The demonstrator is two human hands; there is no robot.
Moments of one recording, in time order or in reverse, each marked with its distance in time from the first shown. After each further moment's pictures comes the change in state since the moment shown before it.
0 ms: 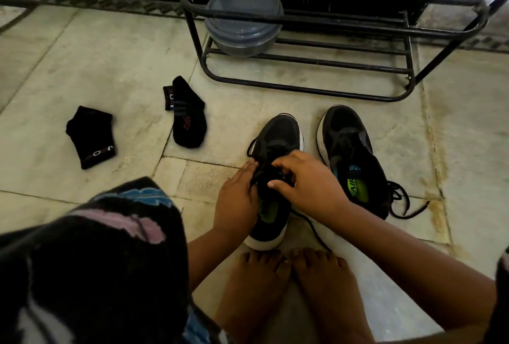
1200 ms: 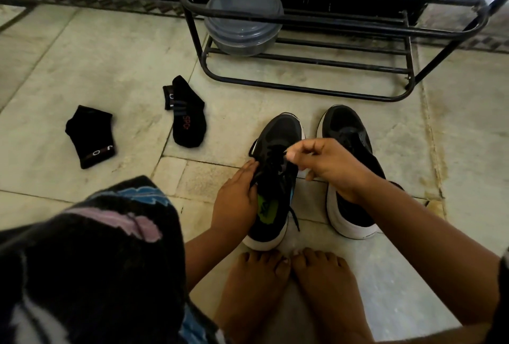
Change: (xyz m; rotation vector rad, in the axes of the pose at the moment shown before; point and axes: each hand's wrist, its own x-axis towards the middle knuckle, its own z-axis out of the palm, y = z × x) left_hand 0.000 -0.002 -0.002 0.068 -0.002 0.034; right_hand 0.010 0.016 -0.035 0.753 -0.142 0.256
